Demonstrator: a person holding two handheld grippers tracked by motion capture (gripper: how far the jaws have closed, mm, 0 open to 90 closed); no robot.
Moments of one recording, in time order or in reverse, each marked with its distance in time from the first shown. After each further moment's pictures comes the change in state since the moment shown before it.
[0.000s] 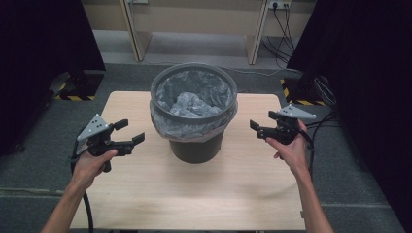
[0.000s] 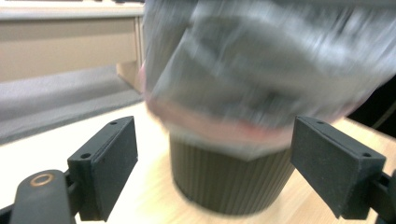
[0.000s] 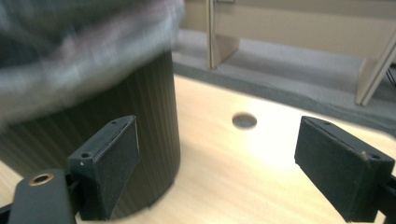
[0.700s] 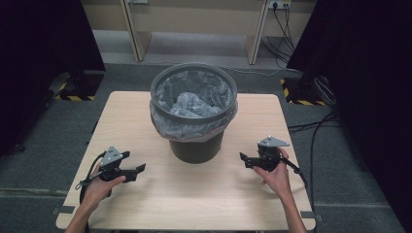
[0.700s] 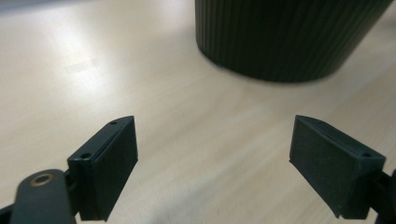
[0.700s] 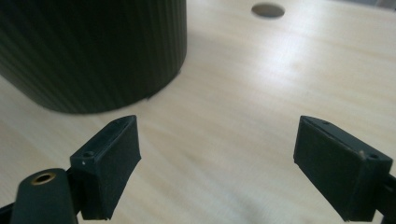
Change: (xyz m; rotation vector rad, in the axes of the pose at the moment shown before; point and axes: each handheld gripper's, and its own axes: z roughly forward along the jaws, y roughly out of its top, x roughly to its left) left arm 0.009 -0.114 0.022 0.281 0.083 0.029; right arm 0.025 -0.101 0.034 0.230 -0.028 -0.020
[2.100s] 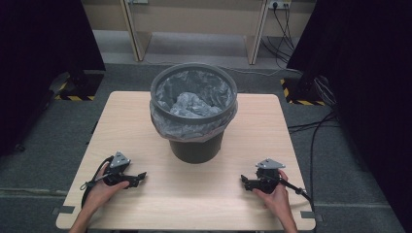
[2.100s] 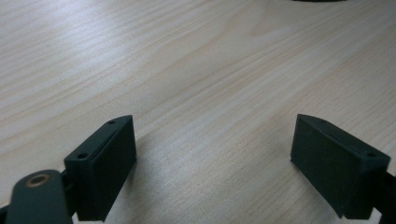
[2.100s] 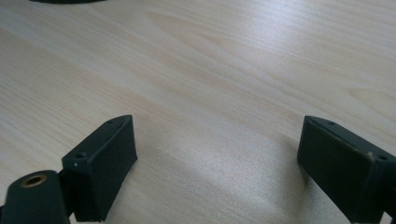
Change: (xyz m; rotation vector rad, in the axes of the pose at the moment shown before) left arm 0.002 -0.017 0.014 0.175 0.017 0.009; right arm 0.022 -0.060 -0.007 0.129 -0.058 0.011
